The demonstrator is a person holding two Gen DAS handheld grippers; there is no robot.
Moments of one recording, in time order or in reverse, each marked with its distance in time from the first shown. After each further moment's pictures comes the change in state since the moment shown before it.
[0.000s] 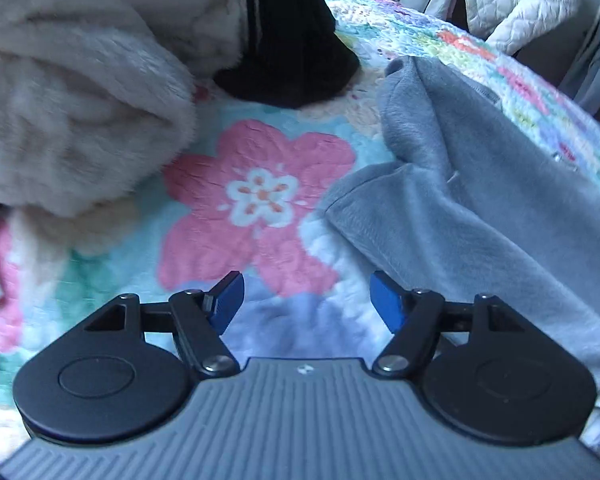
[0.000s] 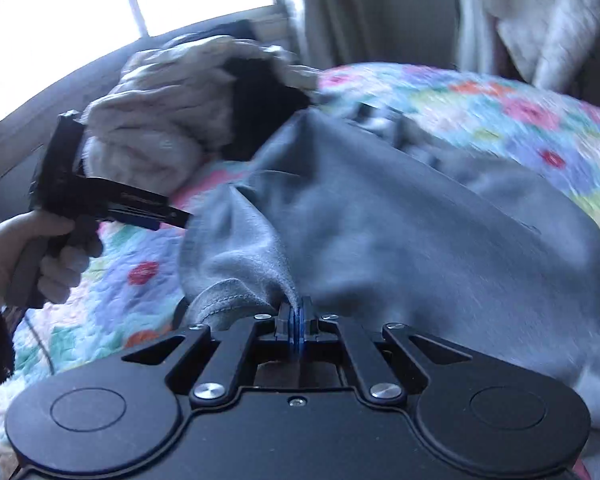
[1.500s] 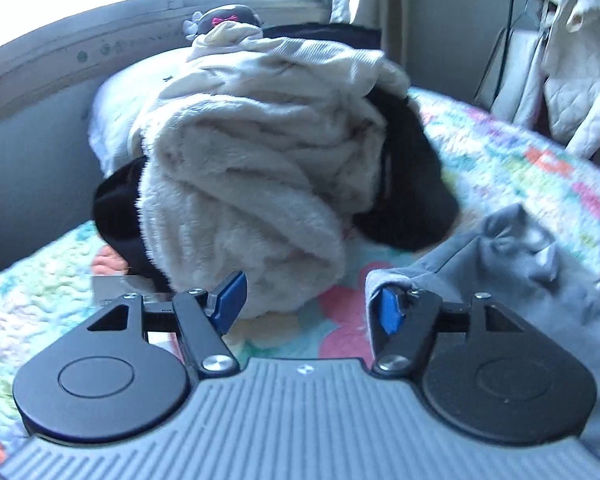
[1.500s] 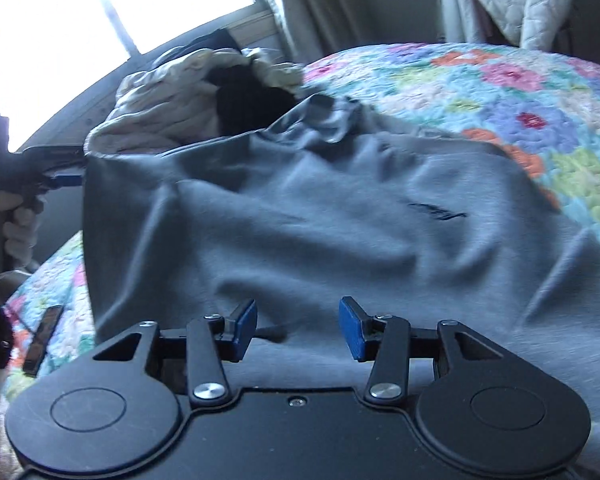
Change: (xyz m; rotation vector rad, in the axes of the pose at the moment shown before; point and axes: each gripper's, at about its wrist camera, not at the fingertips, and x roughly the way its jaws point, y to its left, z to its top) left arm -0.123 0.014 0.036 -0.052 -0.276 0.376; right arm -0.034 -0.037 -0.001 0.088 0.027 0.086
